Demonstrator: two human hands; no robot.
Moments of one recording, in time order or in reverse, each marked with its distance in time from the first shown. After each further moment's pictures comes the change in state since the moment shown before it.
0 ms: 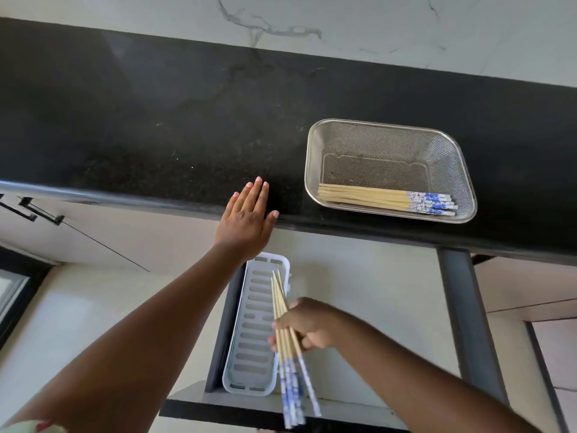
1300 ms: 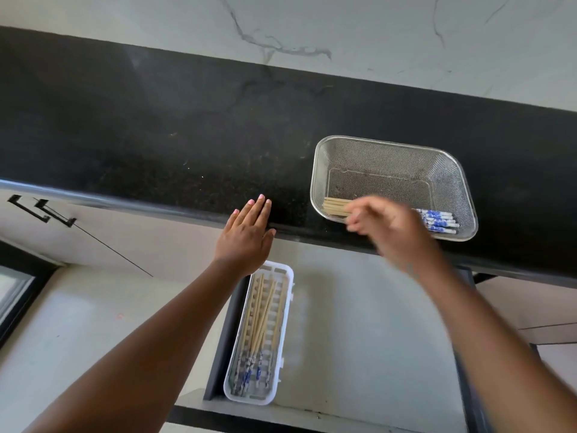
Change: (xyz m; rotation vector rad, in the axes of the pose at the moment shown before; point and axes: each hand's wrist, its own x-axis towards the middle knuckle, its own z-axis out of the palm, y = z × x) left_hand -0.014 -0.004 -0.006 -0.024 -0.005 -0.029; right_hand -0.119 -0.067 -0.100 -0.353 0.669 -1.128
